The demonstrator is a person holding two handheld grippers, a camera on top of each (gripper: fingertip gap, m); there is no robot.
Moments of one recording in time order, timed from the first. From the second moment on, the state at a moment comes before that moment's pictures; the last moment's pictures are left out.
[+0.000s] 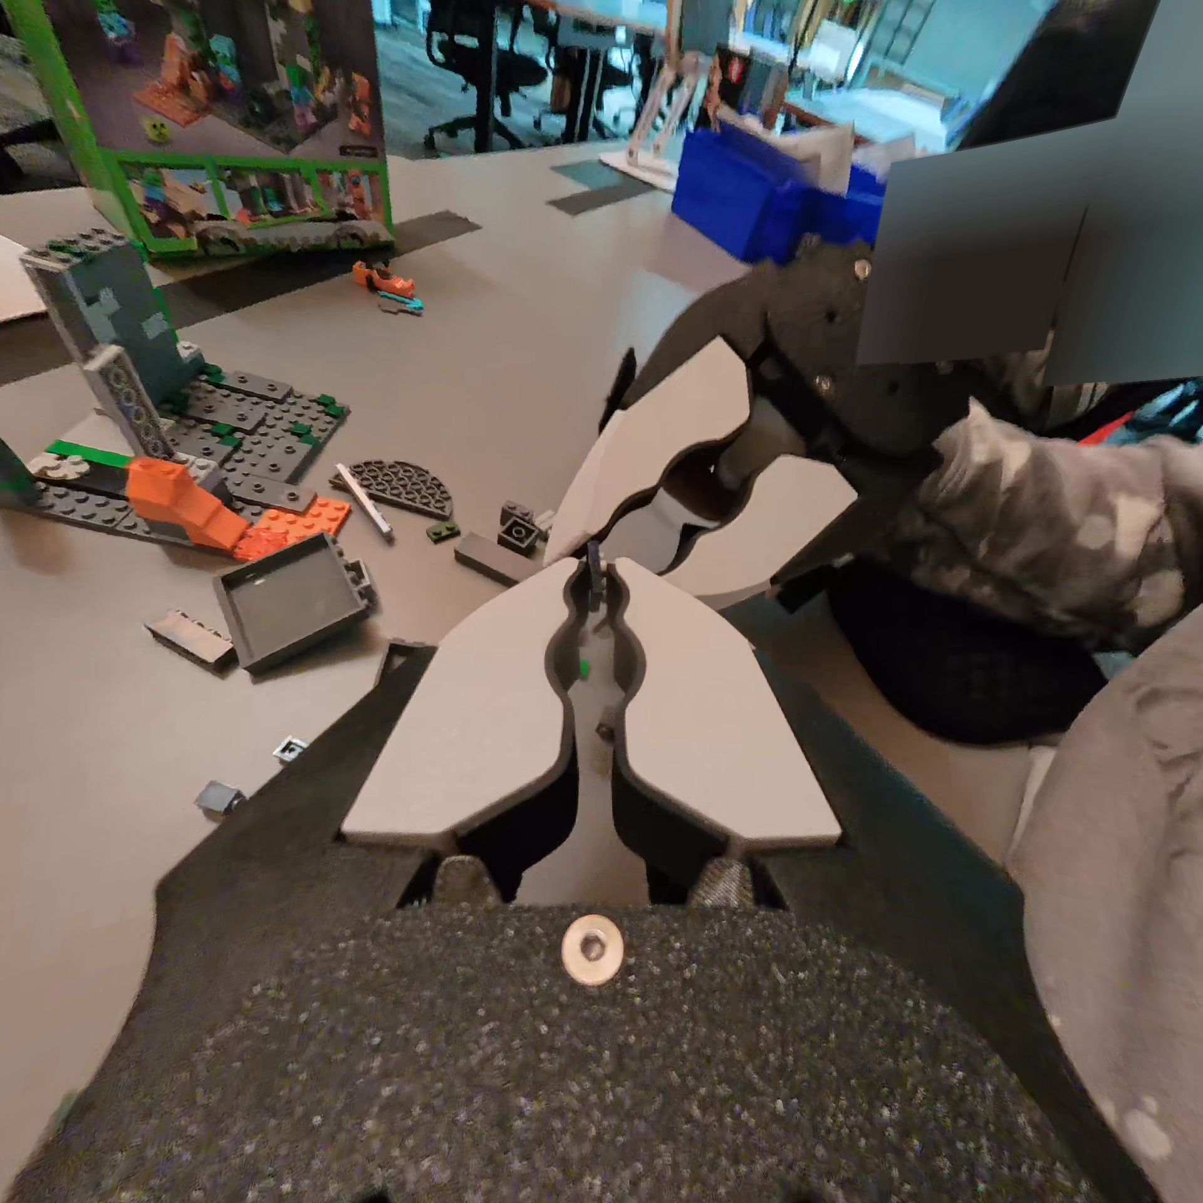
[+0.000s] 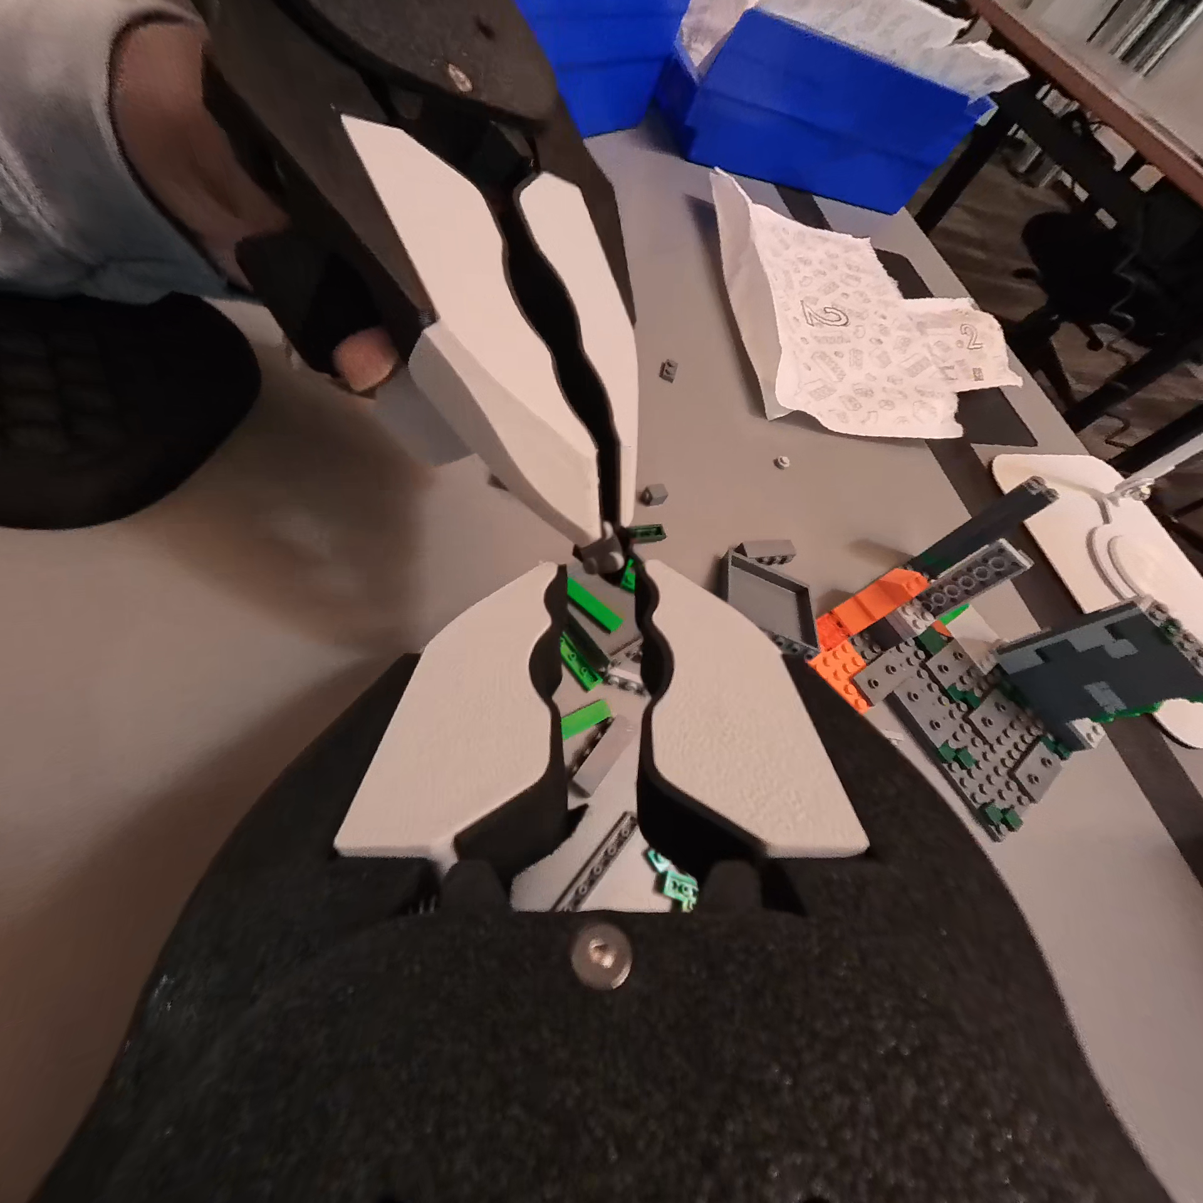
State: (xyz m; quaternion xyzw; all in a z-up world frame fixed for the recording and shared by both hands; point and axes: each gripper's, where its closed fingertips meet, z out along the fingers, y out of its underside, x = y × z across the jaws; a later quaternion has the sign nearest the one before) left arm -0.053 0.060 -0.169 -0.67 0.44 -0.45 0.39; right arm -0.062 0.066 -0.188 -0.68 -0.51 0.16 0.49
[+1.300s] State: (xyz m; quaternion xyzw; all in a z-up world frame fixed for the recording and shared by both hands) left arm -0.052 0.010 -0.217 -0.67 0.54 -0.46 0.21; right arm -0.056 0.023 -0.240 -0.63 -0.70 0.12 0.31
